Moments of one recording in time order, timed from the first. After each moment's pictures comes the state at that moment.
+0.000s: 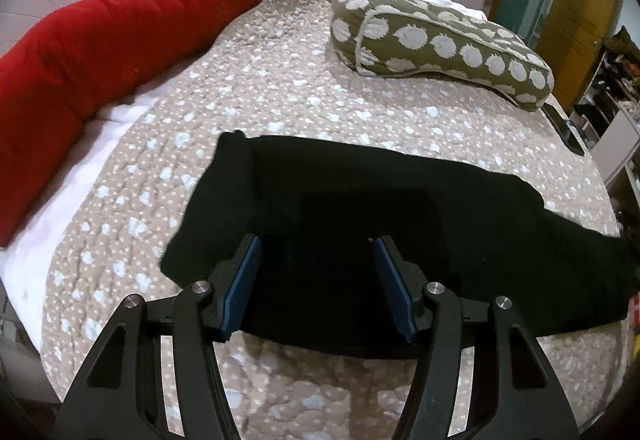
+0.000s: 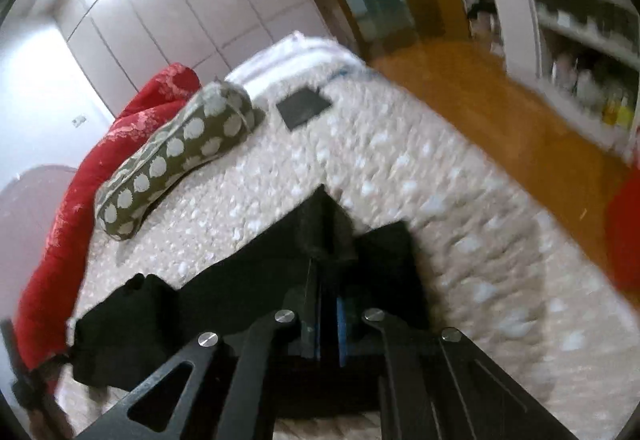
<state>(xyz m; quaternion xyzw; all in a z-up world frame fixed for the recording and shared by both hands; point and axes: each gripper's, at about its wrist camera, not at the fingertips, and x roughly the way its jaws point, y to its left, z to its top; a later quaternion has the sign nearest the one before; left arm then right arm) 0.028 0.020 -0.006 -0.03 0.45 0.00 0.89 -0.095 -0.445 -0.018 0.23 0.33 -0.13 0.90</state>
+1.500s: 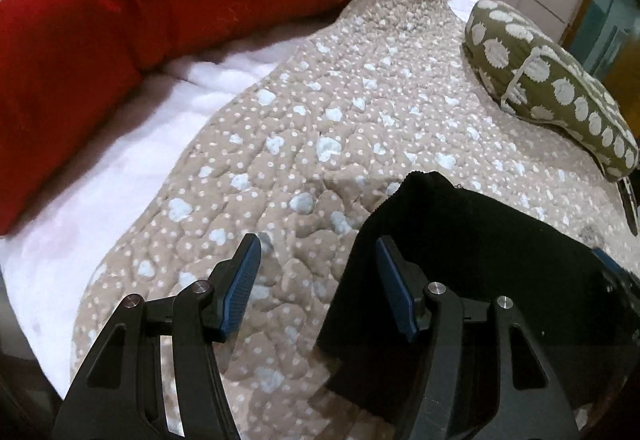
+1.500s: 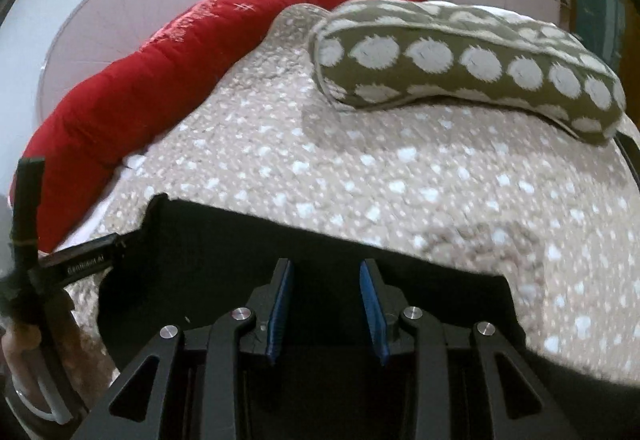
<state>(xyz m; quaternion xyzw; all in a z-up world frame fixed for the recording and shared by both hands) 0.079 0.134 -0.039 -0.10 0.47 0.10 0.87 0.106 -0.133 -0.032 0.03 0.44 0.17 0.88</state>
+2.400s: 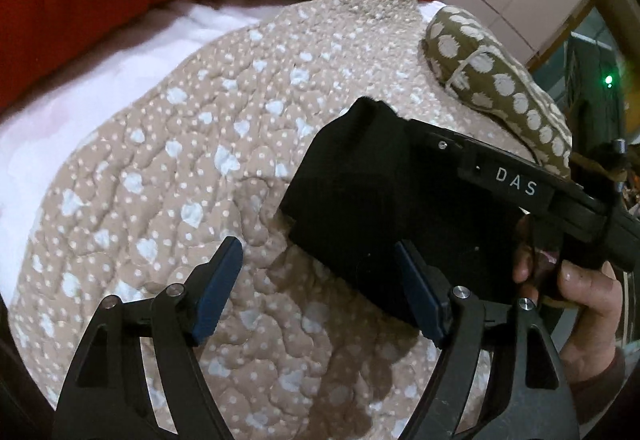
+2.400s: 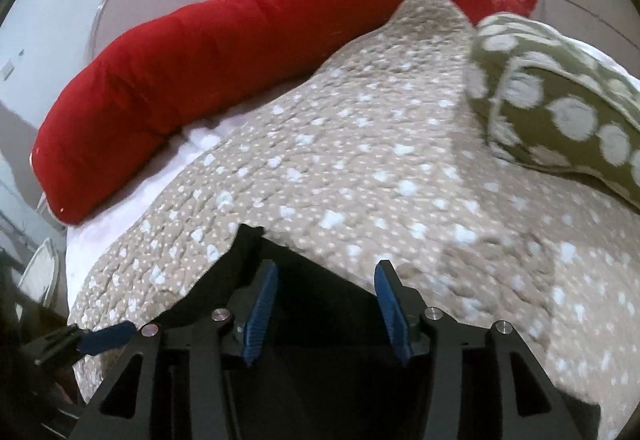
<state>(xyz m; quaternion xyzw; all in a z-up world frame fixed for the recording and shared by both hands) 0.023 0.121 -0.043 -0.21 0.48 0.03 0.85 0.155 -0.018 -0.039 -0.05 0.45 0.30 0.84</state>
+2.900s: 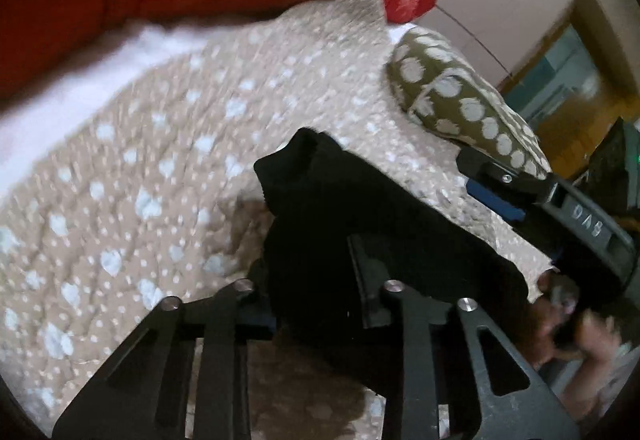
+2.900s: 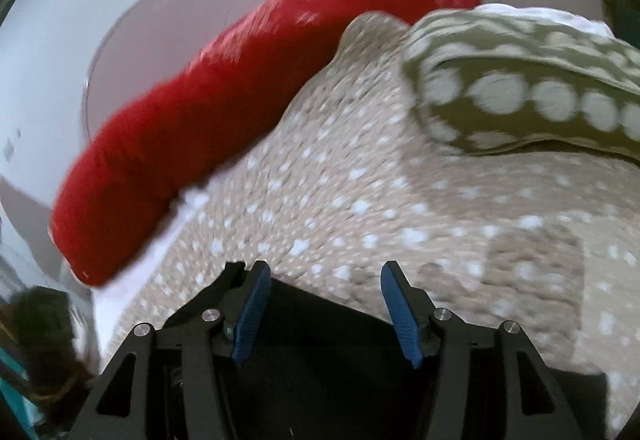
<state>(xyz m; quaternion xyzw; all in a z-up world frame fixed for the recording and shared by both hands) 0.044 0.097 -0.031 -0.22 0.42 -0.02 0.88 0.150 -0.089 -0.023 0.09 0.42 0.27 0.86</state>
